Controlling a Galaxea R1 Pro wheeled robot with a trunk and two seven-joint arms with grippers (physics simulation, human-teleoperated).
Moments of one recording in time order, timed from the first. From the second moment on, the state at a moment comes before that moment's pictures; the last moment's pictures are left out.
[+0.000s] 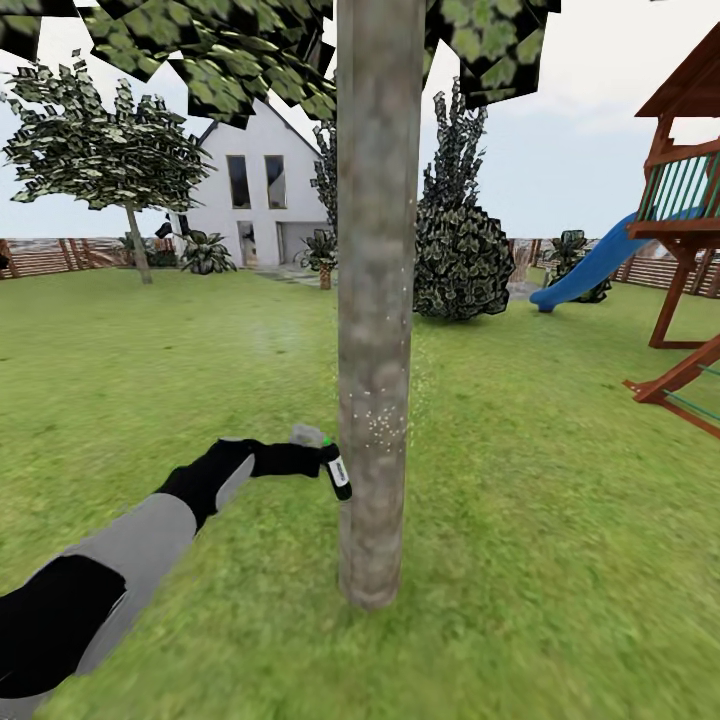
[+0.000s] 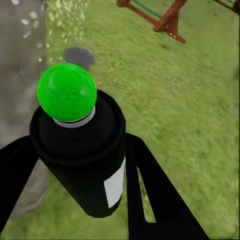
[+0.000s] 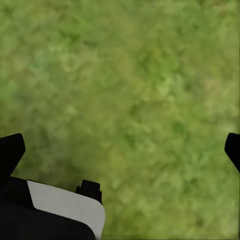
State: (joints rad) left arm -1.06 0.05 -0.45 -0.42 0.34 0.33 -0.78; right arm -0.33 -0.02 0.16 0.04 0.14 -0.22 -0.03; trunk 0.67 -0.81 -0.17
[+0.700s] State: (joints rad) left arm -1.26 0.14 -0.44 -0.92 0.19 0.99 -0.90; right arm -0.33 -0.02 0.16 0.04 0.14 -0.22 -0.03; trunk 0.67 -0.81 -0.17
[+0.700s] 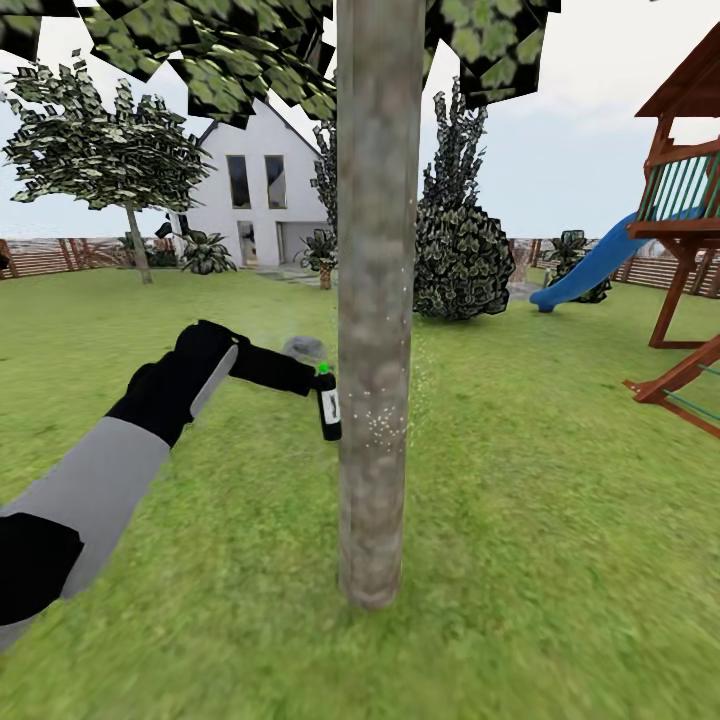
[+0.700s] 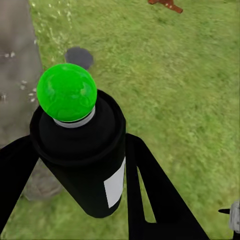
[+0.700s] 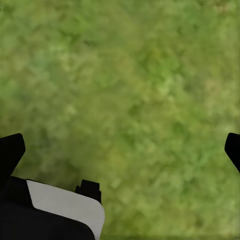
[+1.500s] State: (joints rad) left arm -1.28 0.16 -0.43 -0.98 0.19 0.98 -0.90; right arm -0.33 -0.02 0.16 0.04 0.14 -0.22 -0.03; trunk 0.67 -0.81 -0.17
